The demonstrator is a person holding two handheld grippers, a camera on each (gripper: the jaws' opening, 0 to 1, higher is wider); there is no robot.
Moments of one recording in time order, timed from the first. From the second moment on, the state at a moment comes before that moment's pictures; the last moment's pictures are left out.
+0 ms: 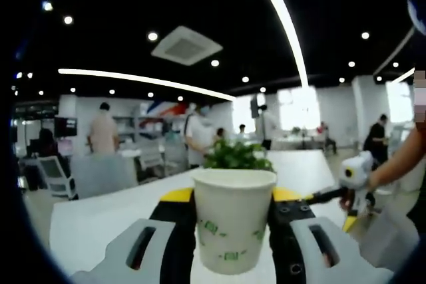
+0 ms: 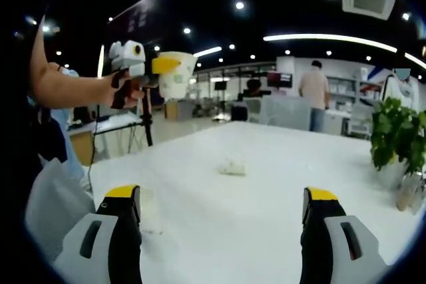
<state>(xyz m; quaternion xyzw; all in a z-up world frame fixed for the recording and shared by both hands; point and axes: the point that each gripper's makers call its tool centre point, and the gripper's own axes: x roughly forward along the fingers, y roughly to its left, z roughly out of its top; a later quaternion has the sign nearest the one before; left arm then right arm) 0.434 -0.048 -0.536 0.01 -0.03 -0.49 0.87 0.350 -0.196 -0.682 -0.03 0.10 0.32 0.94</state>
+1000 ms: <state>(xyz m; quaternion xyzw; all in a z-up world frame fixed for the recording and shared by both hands) 0.346 -0.068 -0.566 -0.01 -0.03 -0.52 0.85 0.345 -0.193 -0.688 -0.02 0.10 0.32 0.94</state>
